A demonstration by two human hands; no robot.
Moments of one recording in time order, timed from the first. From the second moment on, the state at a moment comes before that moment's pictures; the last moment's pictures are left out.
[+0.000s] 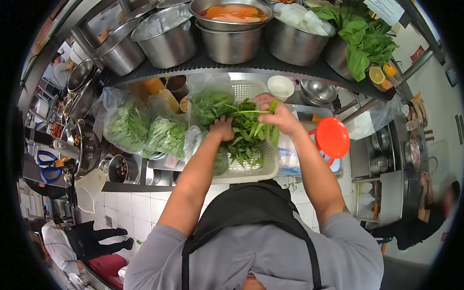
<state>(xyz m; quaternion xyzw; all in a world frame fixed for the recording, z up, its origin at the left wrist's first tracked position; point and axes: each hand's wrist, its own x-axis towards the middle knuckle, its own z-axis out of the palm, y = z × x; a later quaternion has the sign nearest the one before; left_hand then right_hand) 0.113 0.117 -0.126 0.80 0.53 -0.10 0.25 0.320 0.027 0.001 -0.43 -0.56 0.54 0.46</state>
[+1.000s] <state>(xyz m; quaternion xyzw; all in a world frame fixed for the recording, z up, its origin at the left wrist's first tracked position) 0.124 0.117 0.024 0.94 0.31 0.09 0.11 0.318 0.033 0.017 -0.34 -0.55 0.47 0.60</state>
